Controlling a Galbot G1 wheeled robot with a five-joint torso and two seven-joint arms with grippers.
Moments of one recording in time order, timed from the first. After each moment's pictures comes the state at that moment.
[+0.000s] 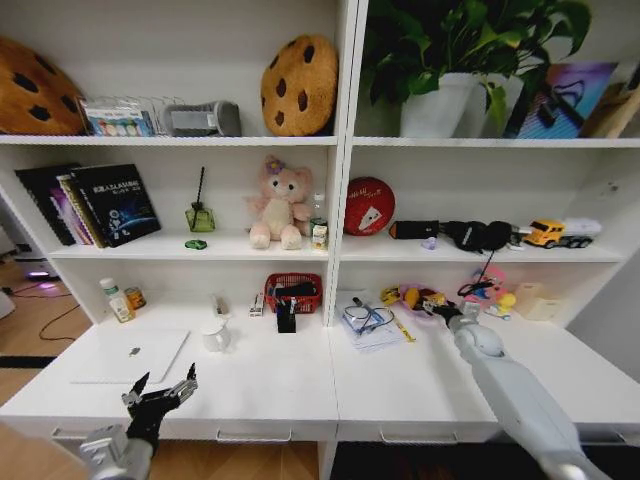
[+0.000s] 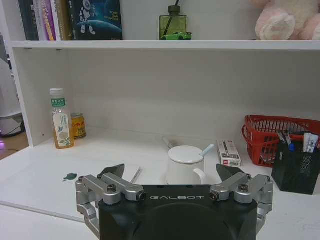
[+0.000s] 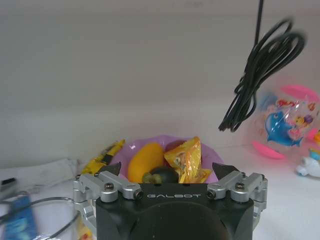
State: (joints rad) left arm 1.91 -1.25 -0.78 -2.44 -0.49 0.31 -0.32; right arm -1.03 0.86 0.55 1.51 0.75 -0.31 0.12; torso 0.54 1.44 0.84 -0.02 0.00
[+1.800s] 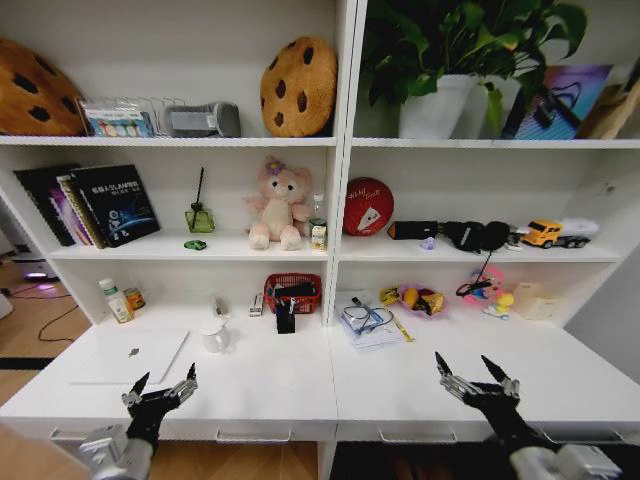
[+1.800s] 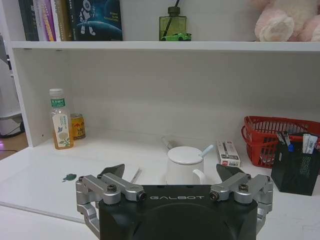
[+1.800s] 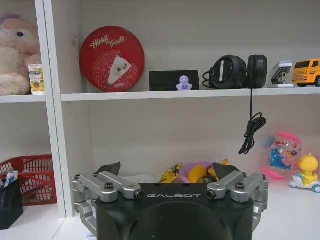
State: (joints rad) left arm 1.91 -1.25 -0.78 -2.44 -0.49 0.31 -0.32; right arm -2.03 1.33 0.95 2.47 0.51 -0.12 0.01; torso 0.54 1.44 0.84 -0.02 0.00
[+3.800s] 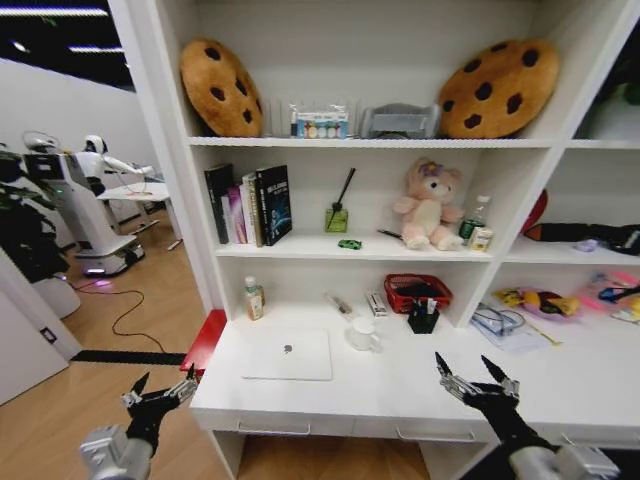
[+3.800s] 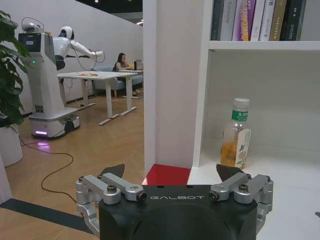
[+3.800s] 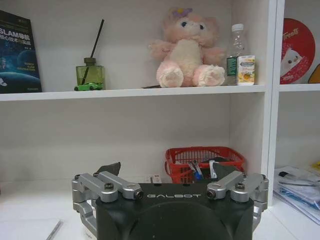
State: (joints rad) left arm 1.91 -1.25 -0.78 -2.44 -0.49 0.31 -0.32; right arm -2.02 1.33 0.96 2.47 0.51 -0.12 0.00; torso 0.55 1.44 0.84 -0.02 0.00
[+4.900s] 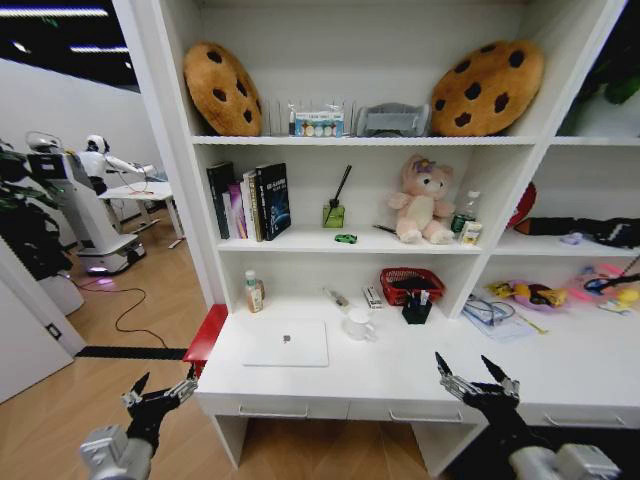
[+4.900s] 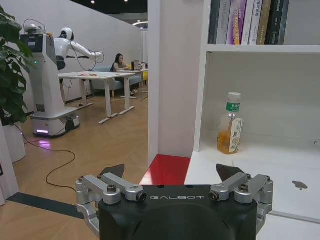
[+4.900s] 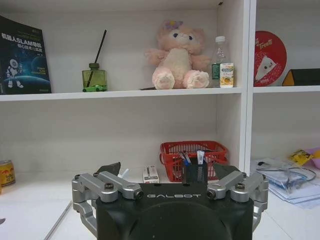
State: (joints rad) left arm 1.91 -1.25 -0.78 -2.44 -0.49 0.31 -0.32; right arm -2.02 1.33 0.96 2.47 0.51 -0.12 0.00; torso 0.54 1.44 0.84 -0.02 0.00
